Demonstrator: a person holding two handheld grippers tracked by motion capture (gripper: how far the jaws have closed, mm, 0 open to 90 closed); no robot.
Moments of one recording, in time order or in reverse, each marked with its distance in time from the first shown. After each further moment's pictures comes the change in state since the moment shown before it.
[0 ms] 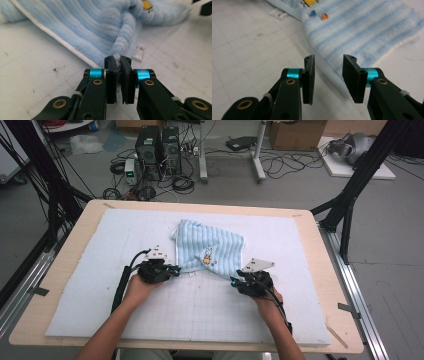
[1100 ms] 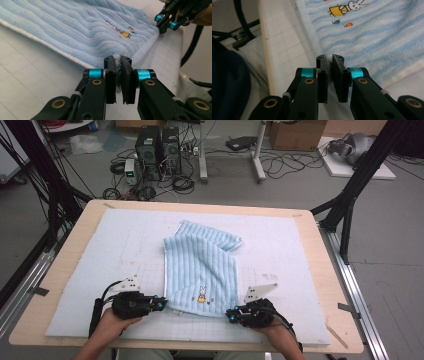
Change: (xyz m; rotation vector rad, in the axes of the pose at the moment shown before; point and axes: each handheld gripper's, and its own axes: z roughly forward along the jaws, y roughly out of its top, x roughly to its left) left arm -0.046 -0.058 -0.074 -0.026 -0.229 -0.056; right arm 0.045 -0.038 -0.037 0.067 0.437 0.019
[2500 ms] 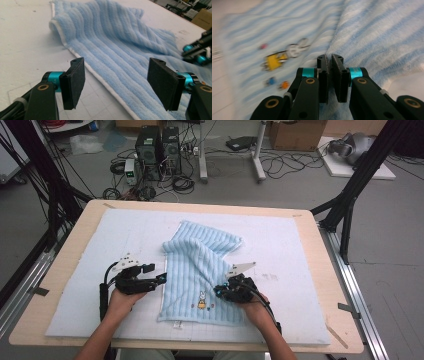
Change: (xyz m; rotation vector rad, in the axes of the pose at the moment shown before) left arm 0.048 0.027 0.014 -0.182 0.313 -0.071; right arm -0.037 0.049 0.045 0.031 -0.152 0.043
